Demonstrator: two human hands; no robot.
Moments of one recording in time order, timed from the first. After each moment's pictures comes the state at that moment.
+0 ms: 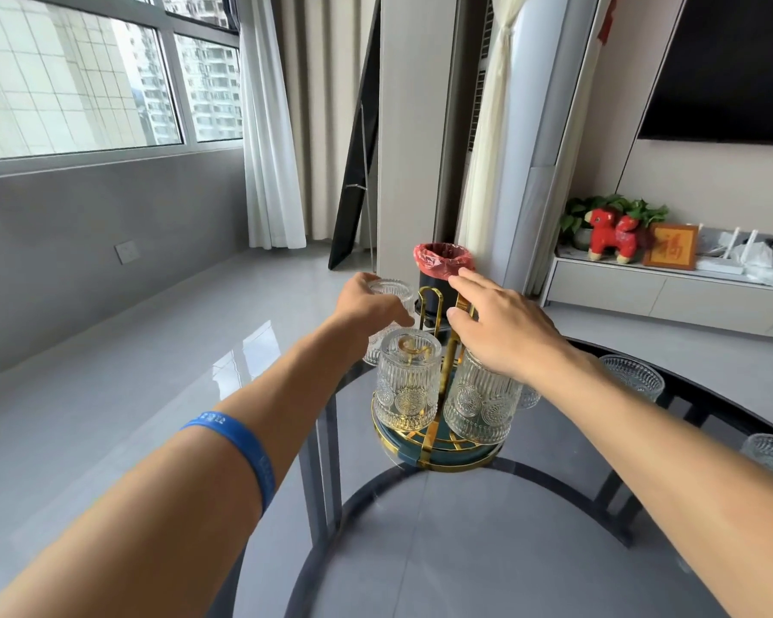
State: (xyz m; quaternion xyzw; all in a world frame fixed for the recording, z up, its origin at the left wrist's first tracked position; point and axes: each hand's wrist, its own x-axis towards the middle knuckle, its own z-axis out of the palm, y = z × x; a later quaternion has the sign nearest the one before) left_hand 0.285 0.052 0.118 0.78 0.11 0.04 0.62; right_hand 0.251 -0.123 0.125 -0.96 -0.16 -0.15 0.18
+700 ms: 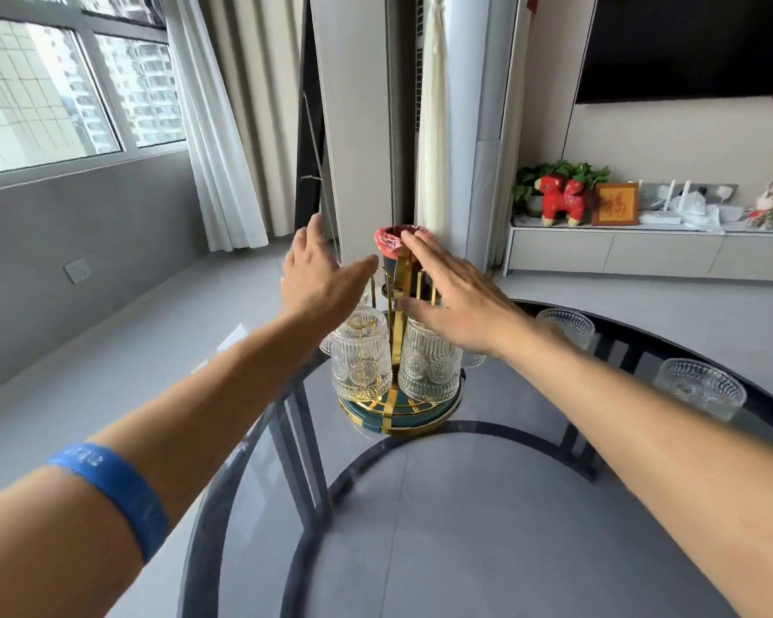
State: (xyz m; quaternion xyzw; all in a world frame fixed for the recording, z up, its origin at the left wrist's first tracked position) left_hand 0.227 0.024 0.148 0.89 0.00 0.20 0.42; right_hand 0.223 -0.155 0.126 -0.93 -0.23 -0.14 0.25
